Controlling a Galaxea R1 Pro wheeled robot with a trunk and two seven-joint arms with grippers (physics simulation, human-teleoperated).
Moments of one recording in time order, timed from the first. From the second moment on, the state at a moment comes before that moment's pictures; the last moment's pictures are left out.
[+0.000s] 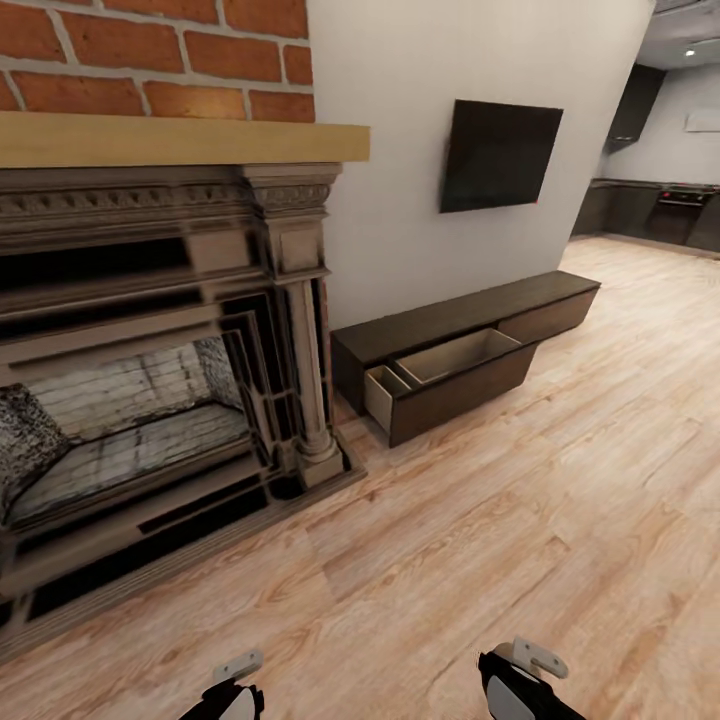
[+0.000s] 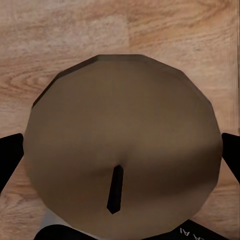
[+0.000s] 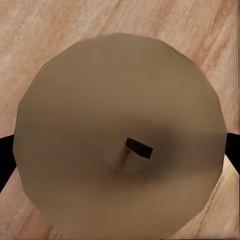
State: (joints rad) left arm -0.46 -0.07 -0.24 -0.29 0.64 0.20 0.48; right arm -0.51 -0.03 0.55 -0.26 -0.94 -0.04 -0.49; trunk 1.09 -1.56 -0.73
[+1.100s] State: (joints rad) left arm -0.46 -0.07 -0.24 -0.29 0.64 0.20 0.48; right arm -0.51 -0.03 0.55 -0.26 -0.94 -0.04 -0.49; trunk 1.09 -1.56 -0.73
